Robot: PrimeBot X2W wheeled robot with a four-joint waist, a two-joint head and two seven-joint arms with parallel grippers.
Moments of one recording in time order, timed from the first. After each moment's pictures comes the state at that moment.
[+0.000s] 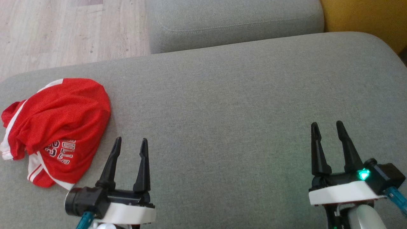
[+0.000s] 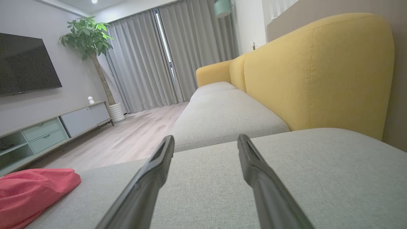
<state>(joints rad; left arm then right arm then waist) 0.02 0.05 -0.21 0.10 -0.21 -0.05 -0.25 0.03 -0.04 0.06 0.09 0.24 0.13 -0.25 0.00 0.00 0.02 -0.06</state>
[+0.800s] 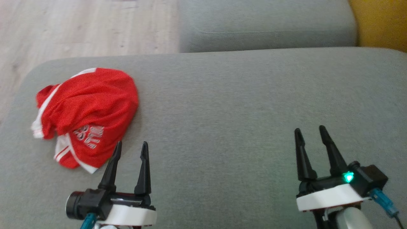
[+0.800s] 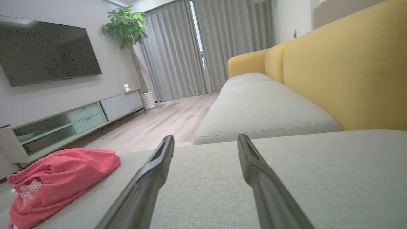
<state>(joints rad) 0.02 0.05 -0.22 0.12 -0.20 -0.03 -0.25 0.03 -0.04 0.12 0.11 0.24 0.13 -0.25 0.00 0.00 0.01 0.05</state>
